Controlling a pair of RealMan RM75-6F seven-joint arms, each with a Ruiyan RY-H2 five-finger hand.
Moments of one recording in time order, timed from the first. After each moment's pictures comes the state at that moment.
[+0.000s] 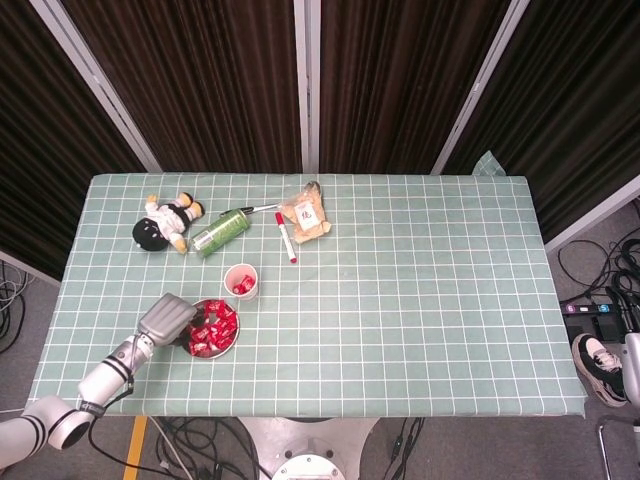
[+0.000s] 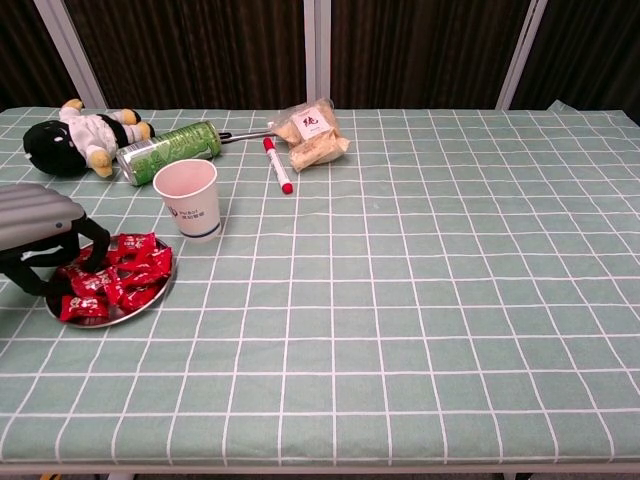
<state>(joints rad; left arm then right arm) -0.58 -1.51 0.09 -1.12 1.57 0.96 -0.06 0.02 -1.01 0.10 -1.67 -1.40 1.50 -0.04</state>
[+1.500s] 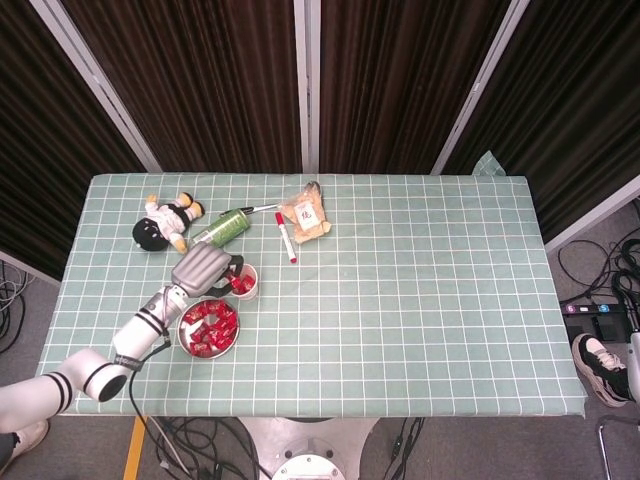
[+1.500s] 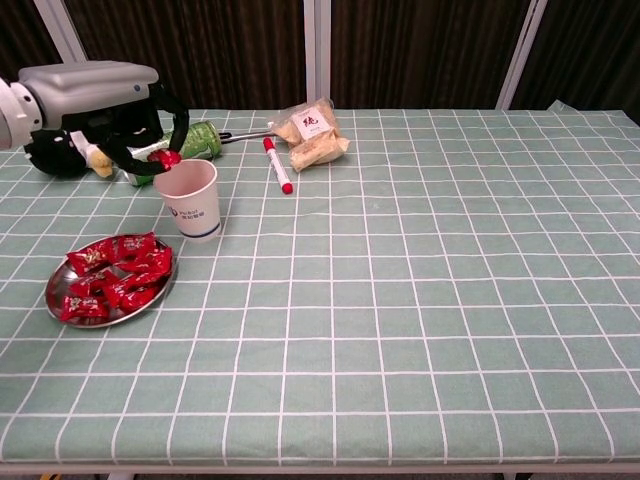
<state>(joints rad) -0.78 -1.46 -0.12 -1.27 1.44 0.88 -0.07 0.02 -1.01 0.11 -1.65 -1.39 1.50 -0.02</state>
